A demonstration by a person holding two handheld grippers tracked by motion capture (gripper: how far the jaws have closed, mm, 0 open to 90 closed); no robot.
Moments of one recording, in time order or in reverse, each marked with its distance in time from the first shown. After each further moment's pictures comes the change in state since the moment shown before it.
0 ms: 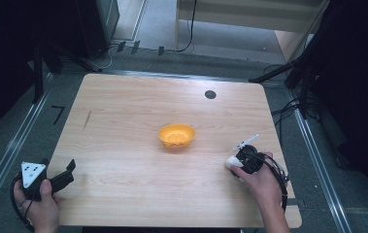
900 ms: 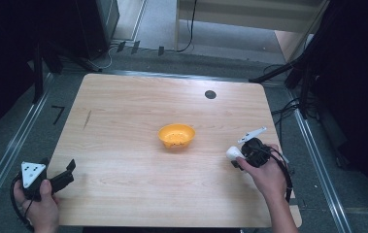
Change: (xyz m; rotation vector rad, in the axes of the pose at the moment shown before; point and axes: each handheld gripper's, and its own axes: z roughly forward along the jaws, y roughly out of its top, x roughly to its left) left arm 0.000 0.000 0.000 0.001 -0.001 0.000; right arm -0.011 0.012 -0.027 -0.139 0.035 -0.094
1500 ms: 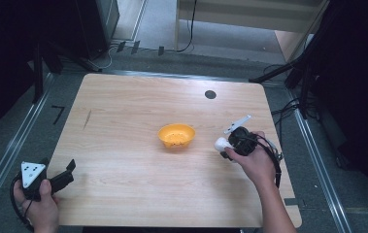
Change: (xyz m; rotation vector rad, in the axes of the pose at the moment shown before) left arm 0.001 0.000 0.000 -0.002 -0.005 -0.001; right arm 0.007 0.047 0.005 0.010 0.027 -0.108
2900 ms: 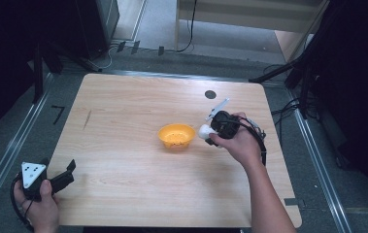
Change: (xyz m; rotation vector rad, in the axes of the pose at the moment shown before) left arm -0.002 0.000 0.000 0.000 0.004 0.010; right arm 0.002 0.069 0.001 0.003 0.036 -0.184
